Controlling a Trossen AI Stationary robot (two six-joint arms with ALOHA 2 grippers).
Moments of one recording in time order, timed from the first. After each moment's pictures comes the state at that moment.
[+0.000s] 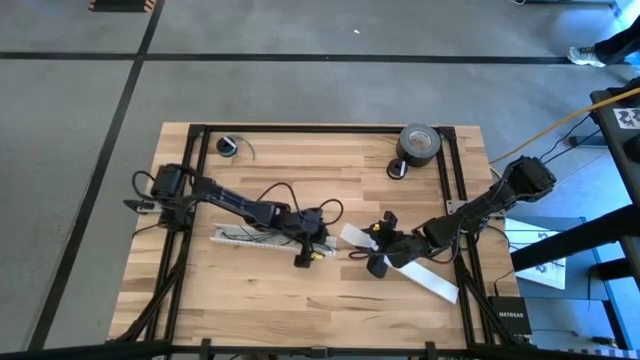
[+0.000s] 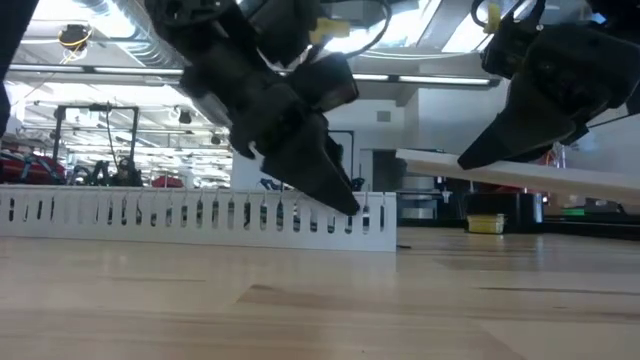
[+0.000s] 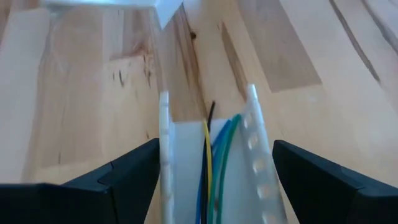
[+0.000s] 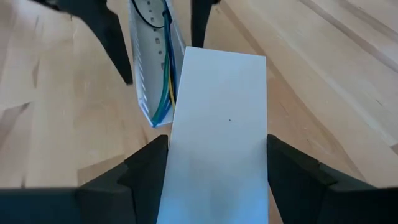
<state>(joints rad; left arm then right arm) -0.12 1.89 1.02 0.13 0.03 0.08 0.50 1.43 0.54 0.06 0.56 0.64</state>
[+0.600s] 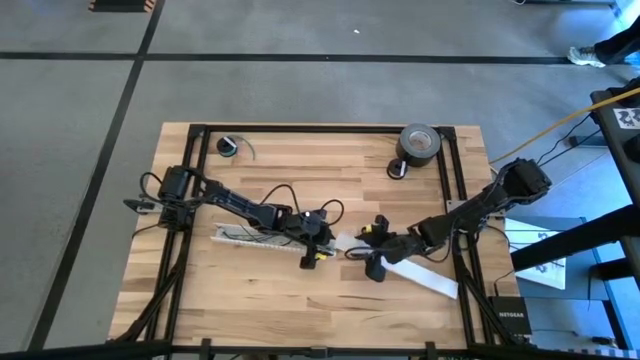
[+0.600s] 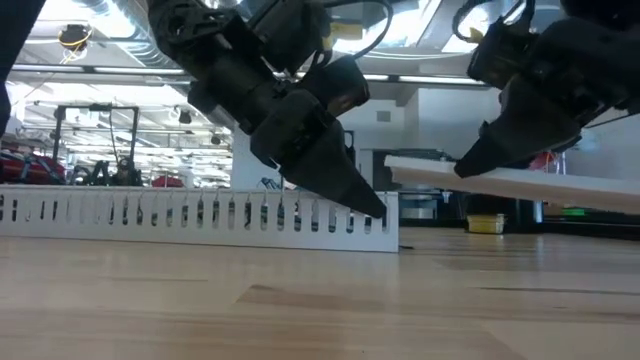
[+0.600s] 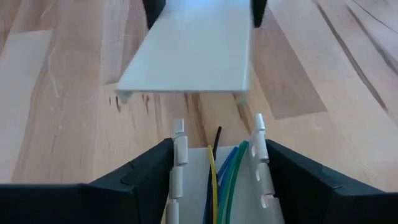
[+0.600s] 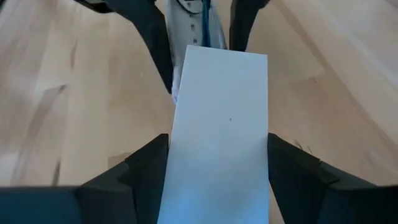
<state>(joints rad) -0.12 1.95 1.02 0.26 0.03 0.06 0.46 1.48 0.54 0.19 0.39 0.55</state>
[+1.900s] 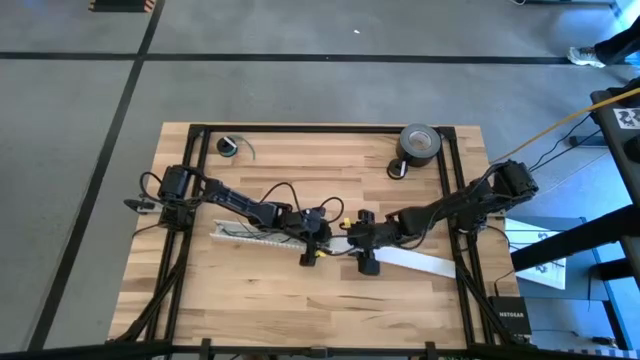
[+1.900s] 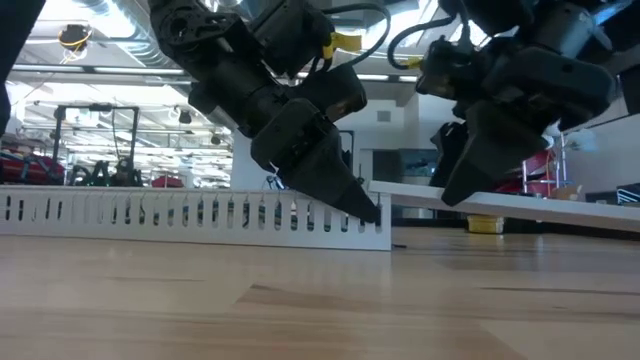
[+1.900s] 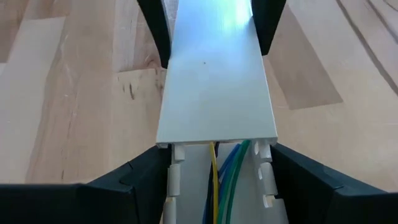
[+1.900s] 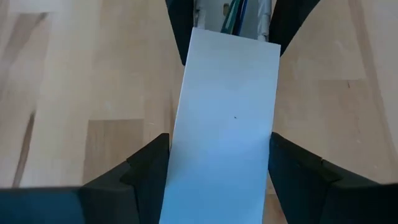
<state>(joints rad) -0.12 1.95 1.02 0.25 0.03 0.06 0.27 1.60 0.78 -0.15 0.11 0.25</state>
